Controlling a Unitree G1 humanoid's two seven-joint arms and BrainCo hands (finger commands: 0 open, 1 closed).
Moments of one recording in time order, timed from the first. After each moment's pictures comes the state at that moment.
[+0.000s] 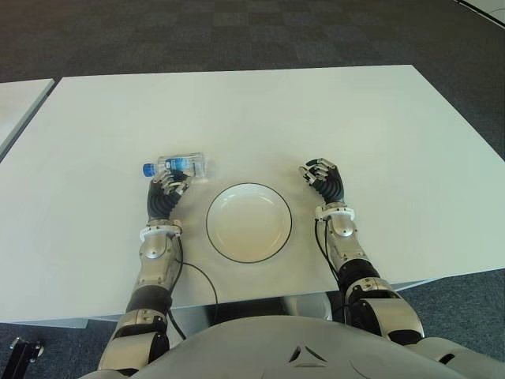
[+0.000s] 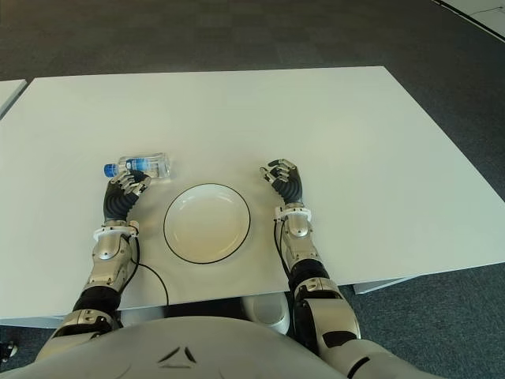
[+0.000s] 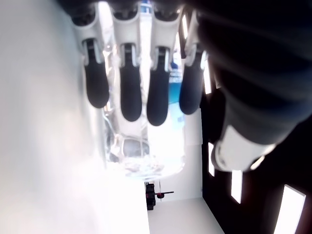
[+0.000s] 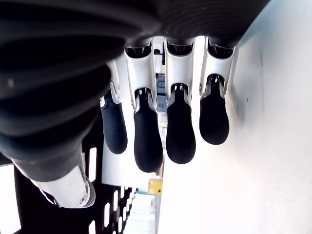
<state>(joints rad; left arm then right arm) -0.02 0.09 0.18 0.66 -0.02 -0.51 0.08 -0.28 -0.04 -0.07 0.88 -0.09 -0.52 -0.11</state>
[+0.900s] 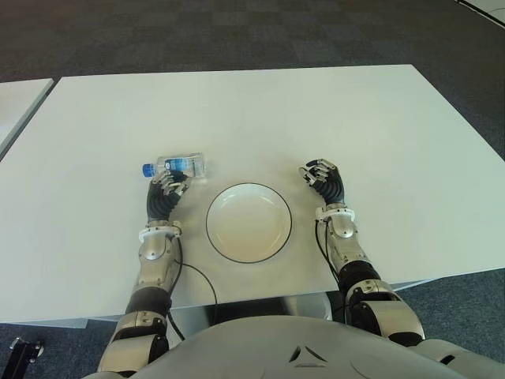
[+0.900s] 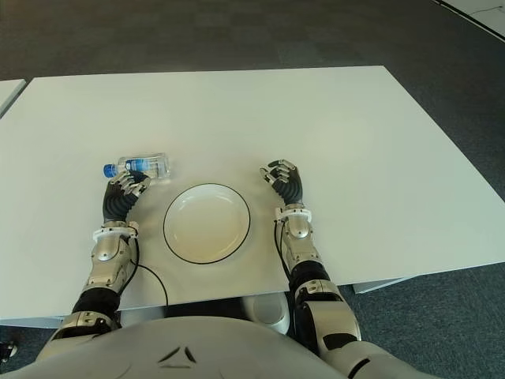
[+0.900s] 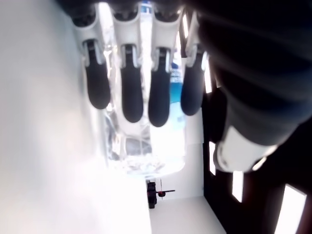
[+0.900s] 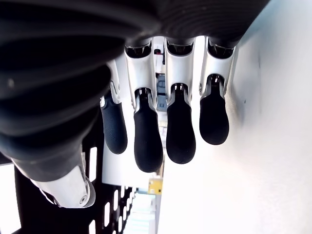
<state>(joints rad) 0.04 0.09 0.17 0.51 -0.03 -0.45 0.07 -0.26 -0.04 -0.06 0.85 -0.09 -0.52 -0.09</state>
